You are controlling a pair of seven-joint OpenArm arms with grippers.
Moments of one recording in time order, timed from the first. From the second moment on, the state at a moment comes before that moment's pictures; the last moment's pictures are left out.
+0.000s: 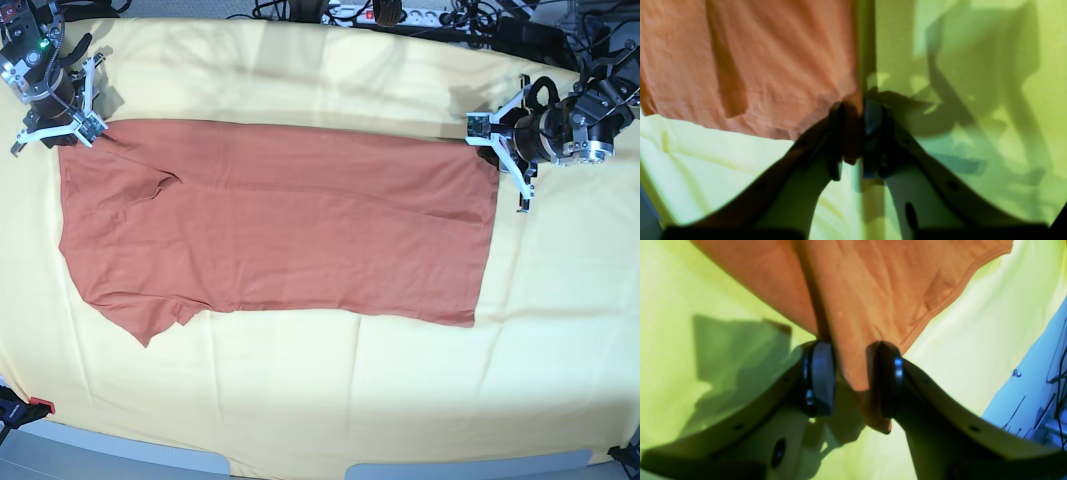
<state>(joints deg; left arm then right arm) -3.7 -66.8 43.6 110.7 -0.7 -35.7 26.8 -37.9 44.8 3.5 109.7 -4.2 21.2 -37.3</state>
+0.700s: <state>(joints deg) -4.0 -67.7 43.6 113.3 6.3 -25.6 31.3 -37.9 46.1 3.4 109.7 -8.1 20.0 -39.5</state>
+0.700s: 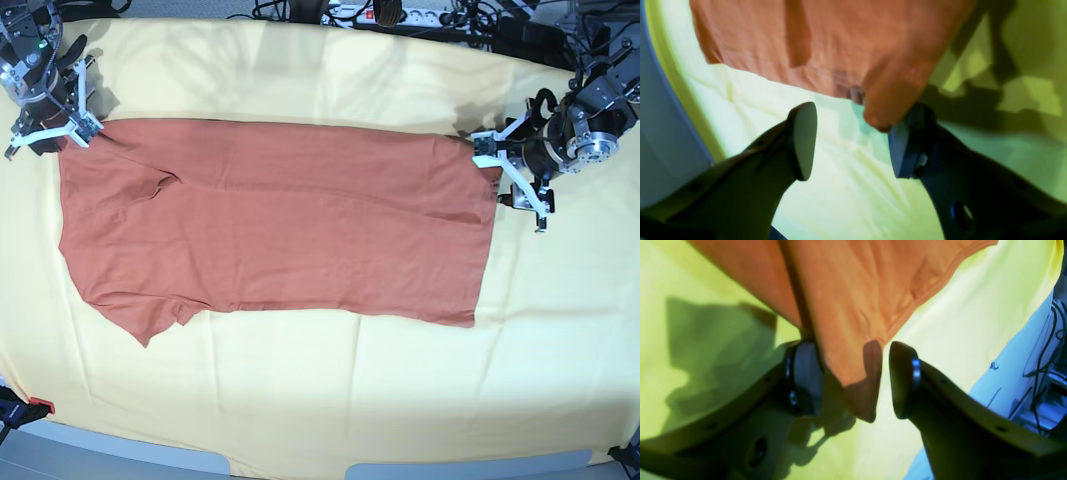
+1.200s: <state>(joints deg) -4.0 -67.7 43.6 113.6 4.3 -25.6 30.9 -38.2 46.5 3.3 109.7 -7.9 20.2 -41.9</state>
